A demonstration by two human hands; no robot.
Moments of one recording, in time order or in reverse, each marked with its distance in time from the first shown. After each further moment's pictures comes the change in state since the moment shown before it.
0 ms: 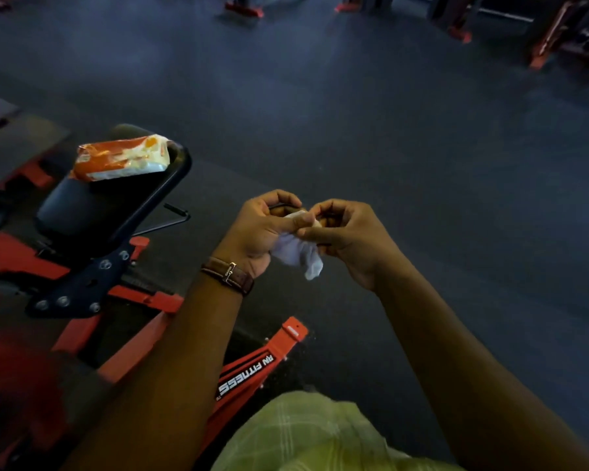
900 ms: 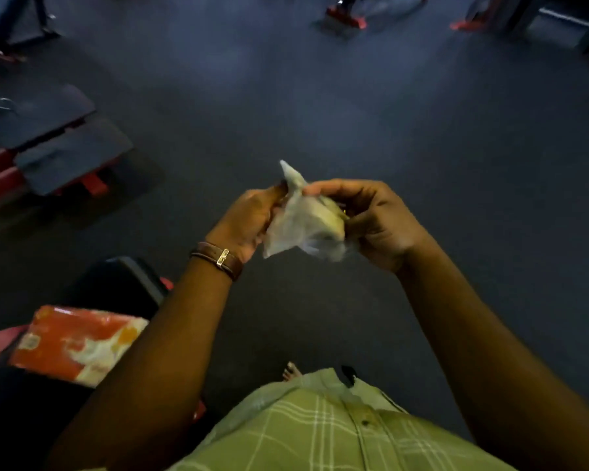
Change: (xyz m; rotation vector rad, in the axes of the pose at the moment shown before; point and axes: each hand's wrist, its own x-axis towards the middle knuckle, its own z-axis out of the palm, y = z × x) left_hand 0.482 0.125 -0.239 -0.099 0.233 -0.065; right_hand 0.584 -0.106 -0.044 0.139 -0.533 -0.045
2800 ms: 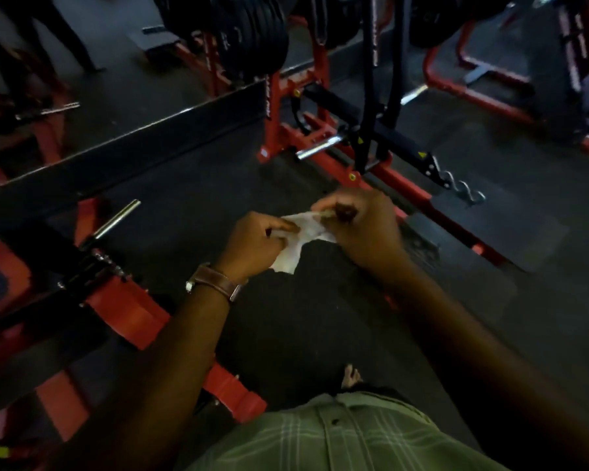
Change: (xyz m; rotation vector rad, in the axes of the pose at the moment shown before) left_hand 0.112 0.321 -0.833 0.314 1.903 -0.102; right_hand 1.042 0.062 0.612 -0.403 -1.338 -0.821
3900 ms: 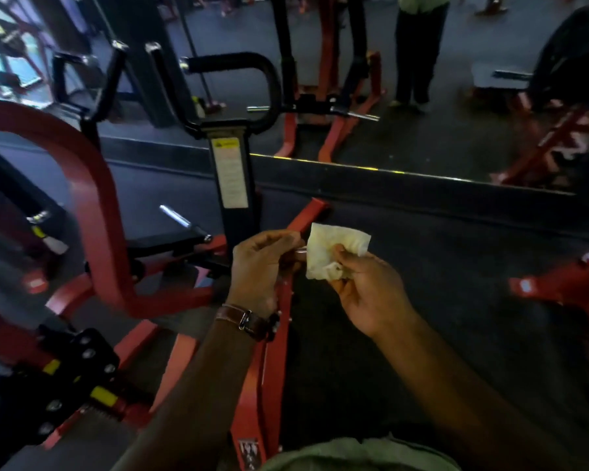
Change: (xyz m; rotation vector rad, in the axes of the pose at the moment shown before) left_hand 0.190 -0.203 -0.371 -0.865 1.241 -0.378; right_hand 0.439 -0.081 0.413 1.268 -0.771 1.135
